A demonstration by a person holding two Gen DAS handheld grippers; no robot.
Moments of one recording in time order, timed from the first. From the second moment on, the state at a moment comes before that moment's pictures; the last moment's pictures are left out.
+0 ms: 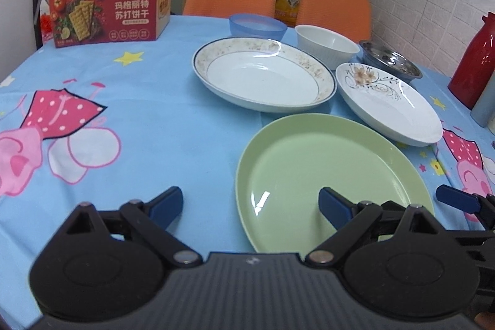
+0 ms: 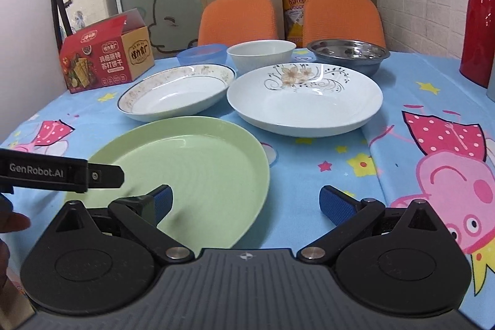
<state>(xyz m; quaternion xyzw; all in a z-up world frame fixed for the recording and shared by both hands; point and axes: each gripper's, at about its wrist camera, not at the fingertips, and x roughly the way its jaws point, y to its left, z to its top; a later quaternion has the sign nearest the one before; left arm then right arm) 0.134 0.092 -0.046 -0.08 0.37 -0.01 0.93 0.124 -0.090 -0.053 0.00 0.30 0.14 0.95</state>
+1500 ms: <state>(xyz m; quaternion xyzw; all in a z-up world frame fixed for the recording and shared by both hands) 0.111 0.175 -0.033 -0.14 0.31 0.07 0.94 0.134 -0.044 -0.036 0.04 0.25 0.20 0.95</state>
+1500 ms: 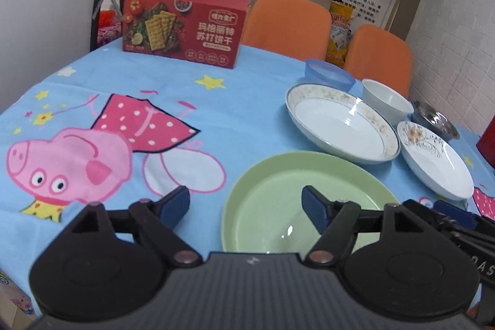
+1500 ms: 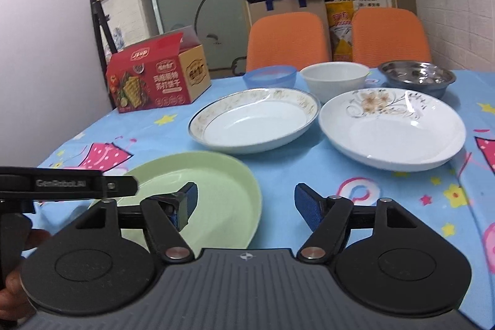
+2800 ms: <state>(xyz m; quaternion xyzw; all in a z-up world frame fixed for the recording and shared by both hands) 0.275 0.214 -0.028 -0.11 0.37 0.04 0.92 0.320 0.006 -0.043 -0.02 0.36 0.24 0.90</state>
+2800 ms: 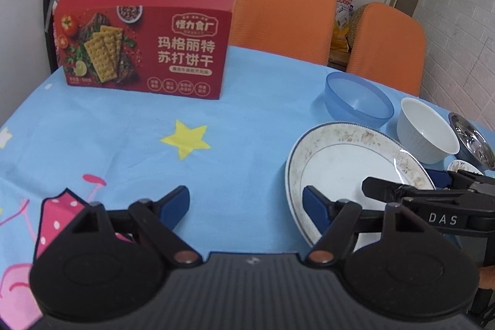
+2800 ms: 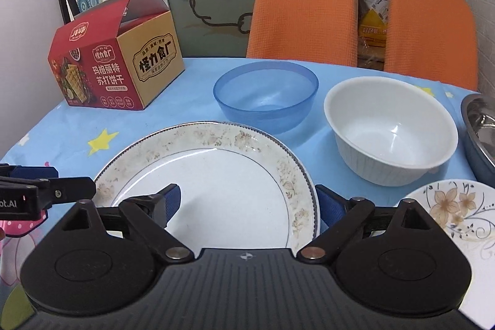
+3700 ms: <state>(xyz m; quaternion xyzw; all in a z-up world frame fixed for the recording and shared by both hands) 0.309 0.175 -0.027 -0.05 0.39 0.05 0.92 0.308 0.017 -0.042 -0.04 0.32 0.24 0.91</state>
